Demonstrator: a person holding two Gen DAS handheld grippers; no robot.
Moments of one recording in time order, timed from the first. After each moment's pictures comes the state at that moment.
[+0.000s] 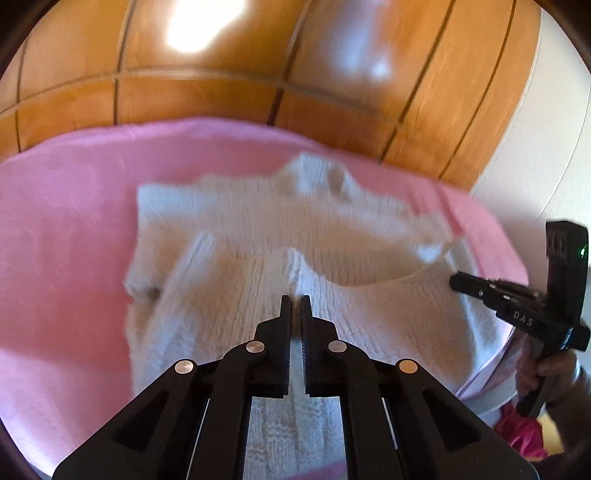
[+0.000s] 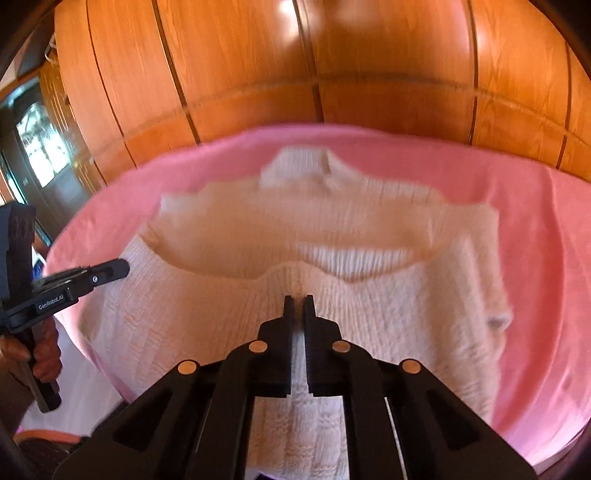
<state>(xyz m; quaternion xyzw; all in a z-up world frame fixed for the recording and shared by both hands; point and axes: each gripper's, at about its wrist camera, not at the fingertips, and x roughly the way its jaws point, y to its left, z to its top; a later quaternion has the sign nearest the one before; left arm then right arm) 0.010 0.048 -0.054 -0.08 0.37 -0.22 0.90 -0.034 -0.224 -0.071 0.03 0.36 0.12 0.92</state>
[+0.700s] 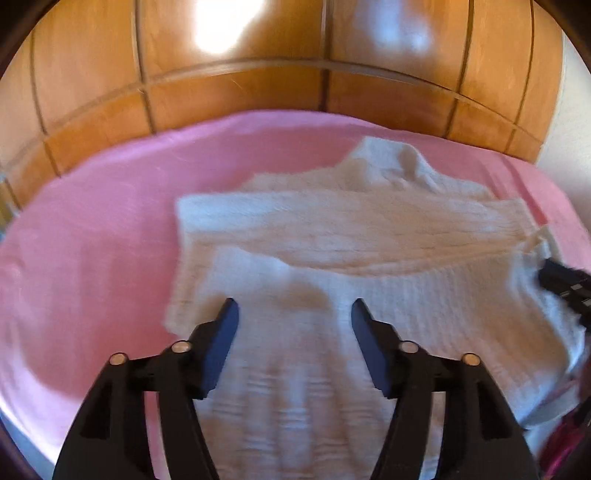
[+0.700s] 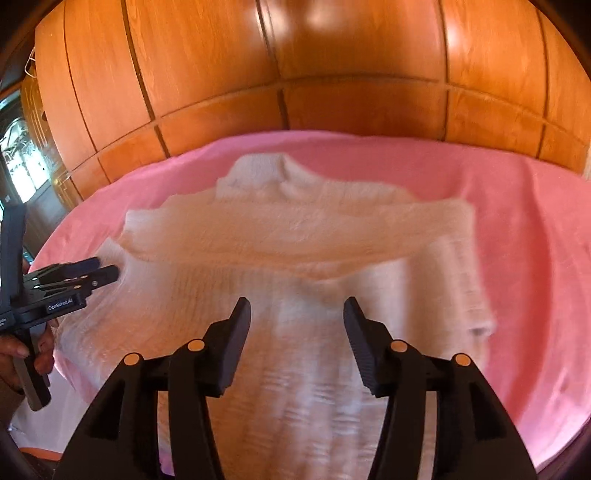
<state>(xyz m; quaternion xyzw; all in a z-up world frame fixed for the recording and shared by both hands) 0.054 0.029 -0.084 0.04 0.41 -0.09 0.91 -0.021 -0.256 -0.089 0.04 0.36 0.07 0.93</state>
